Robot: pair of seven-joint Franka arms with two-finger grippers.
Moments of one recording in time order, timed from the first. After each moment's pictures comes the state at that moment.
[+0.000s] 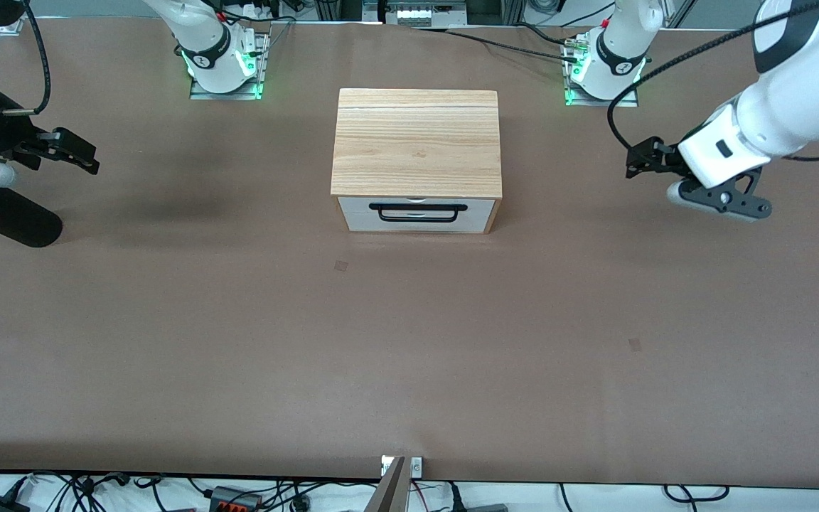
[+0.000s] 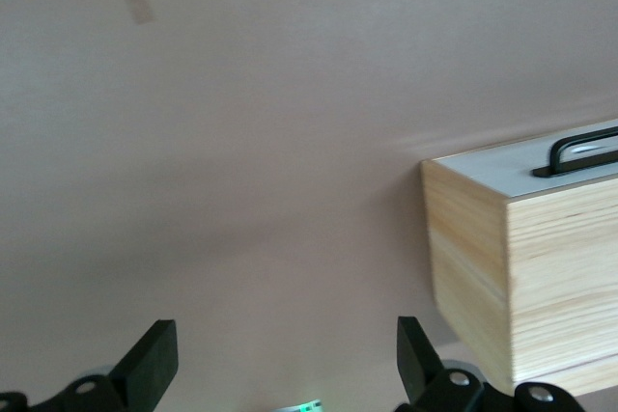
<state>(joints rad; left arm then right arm) 0.04 0.07 -0.21 -1.68 -0.15 1.58 0.02 -0.07 -0.07 0.08 -1.77 -0.02 1.64 0.06</state>
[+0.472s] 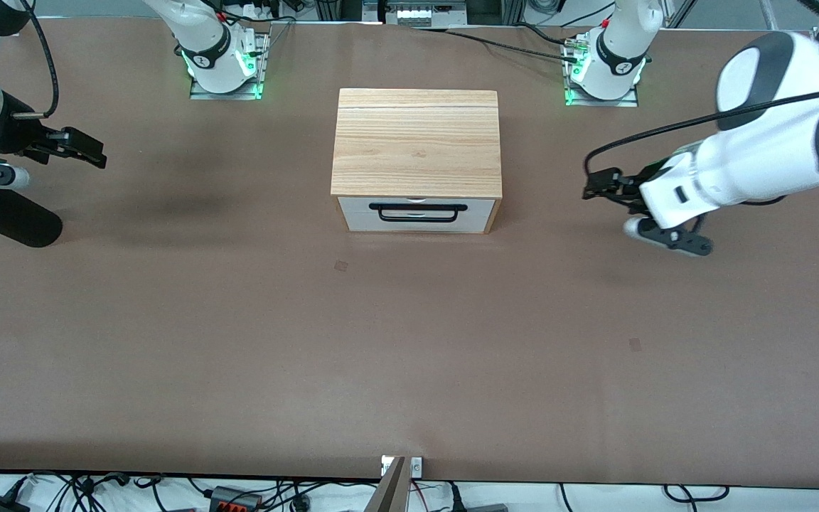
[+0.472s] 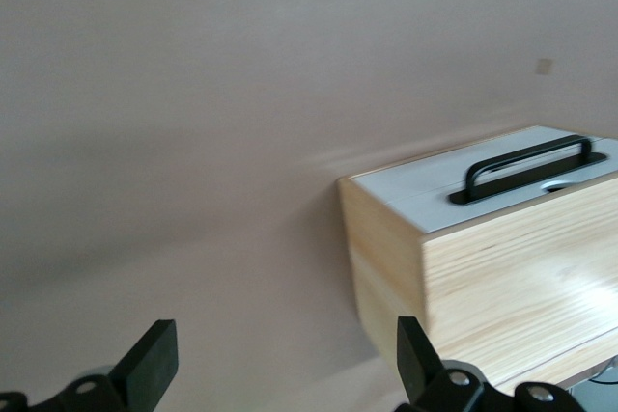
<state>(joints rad) -0.02 0.20 -0.22 -1.65 -0.30 1.66 0.02 -0.07 -0.05 0.08 -1.77 -0.02 1.57 0.06</state>
